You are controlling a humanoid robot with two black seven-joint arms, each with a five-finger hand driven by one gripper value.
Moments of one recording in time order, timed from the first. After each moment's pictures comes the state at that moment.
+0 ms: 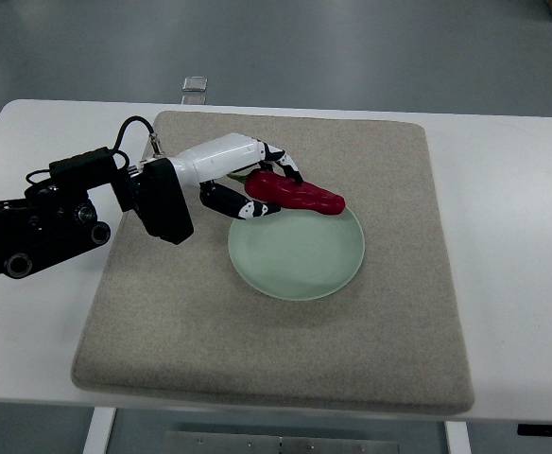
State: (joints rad) left arm -0.99 0.52 -0.16 -1.16 1.31 0.19 -0.54; right arm 0.04 0.00 0.14 0.13 -0.17 0.00 0.10
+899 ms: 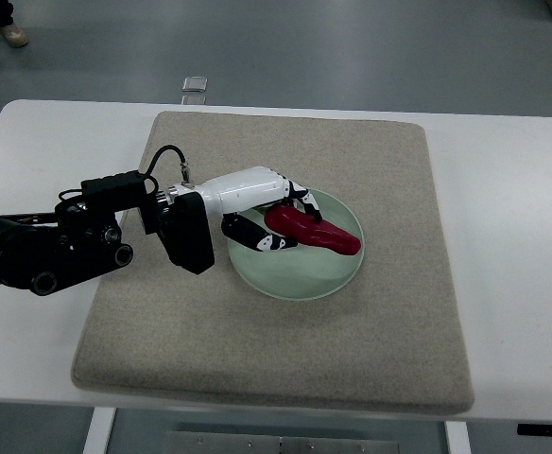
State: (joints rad) left arm -0.98 0.44 -0.11 -1.12 1.38 0.19 -0.54; right arm 0.05 0.00 0.14 0.13 -0.17 0.00 0.10
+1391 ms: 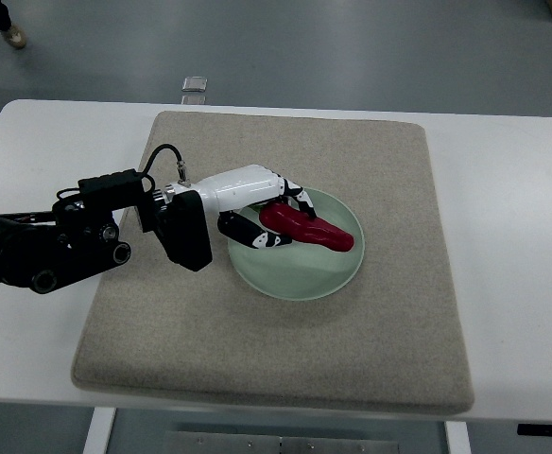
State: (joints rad) left arm -0.98 0.44 -0.10 -1.09 1.38 0.19 -0.54; right arm 0.04 0.00 0.14 0.13 -0.17 0.00 0.10
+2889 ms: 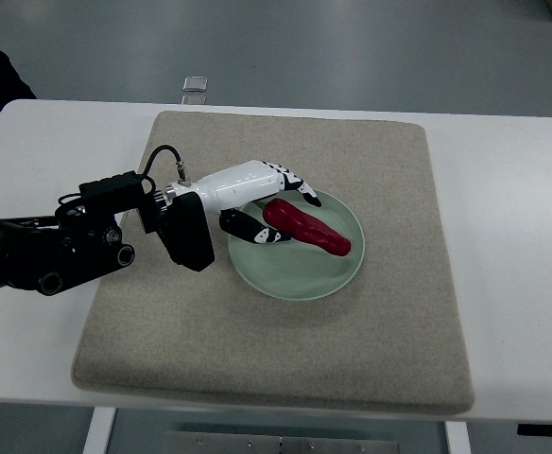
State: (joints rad) left arm -0.97 0.42 -0.11 -1.06 1.37 0.25 -0.56; right arm 0.04 0.00 0.14 0.13 -0.17 0.00 0.10
